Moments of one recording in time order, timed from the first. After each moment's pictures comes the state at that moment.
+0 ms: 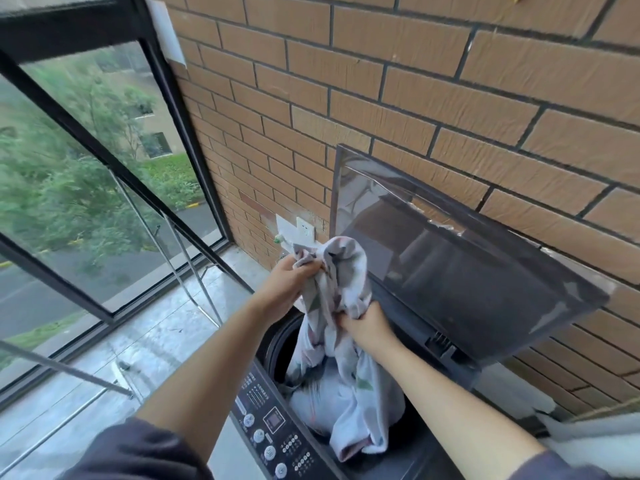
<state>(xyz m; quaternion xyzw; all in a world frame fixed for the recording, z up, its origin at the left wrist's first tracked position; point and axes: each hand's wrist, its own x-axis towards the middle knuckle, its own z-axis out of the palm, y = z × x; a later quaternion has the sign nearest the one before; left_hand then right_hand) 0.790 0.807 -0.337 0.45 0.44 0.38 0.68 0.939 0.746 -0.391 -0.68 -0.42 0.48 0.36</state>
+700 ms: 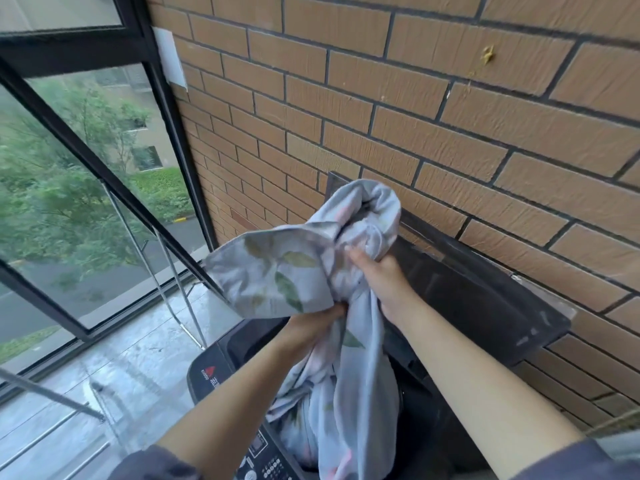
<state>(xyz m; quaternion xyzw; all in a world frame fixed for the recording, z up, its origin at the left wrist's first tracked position) 0.836 0.767 -0.339 0.36 0.52 0.36 0.69 0.963 0.785 -0.280 -0.55 -0.39 0.51 0.53</state>
